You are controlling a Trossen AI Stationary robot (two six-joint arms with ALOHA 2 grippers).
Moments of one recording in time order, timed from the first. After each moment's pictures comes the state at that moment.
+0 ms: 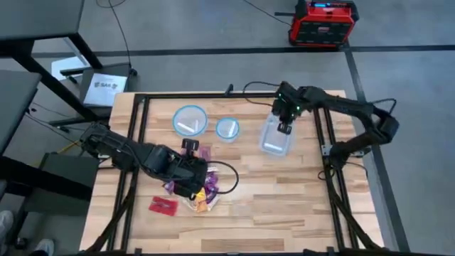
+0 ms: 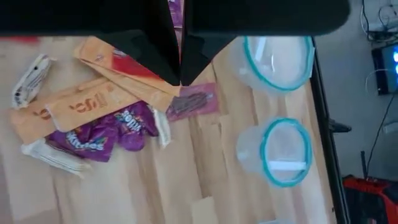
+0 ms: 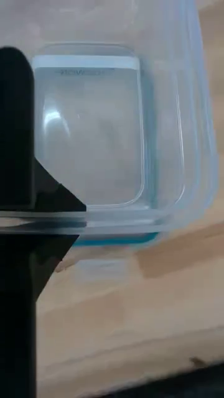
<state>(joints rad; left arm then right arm) -0.42 1.61 1.69 -1.28 -0.52 -0.05 -0.72 1.47 0.99 -0.83 -0.08 -0.38</state>
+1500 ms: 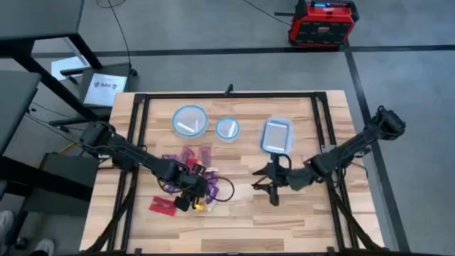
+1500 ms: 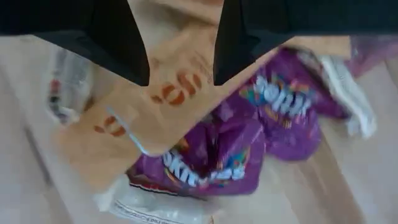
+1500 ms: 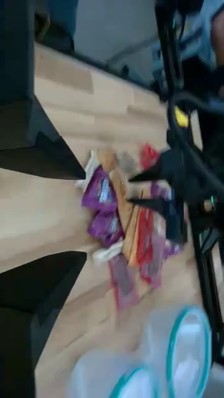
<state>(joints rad) -0.38 1.64 0.95 -0.44 -0.09 0.16 0.51 1.34 0.72 0.12 0.56 0.39</state>
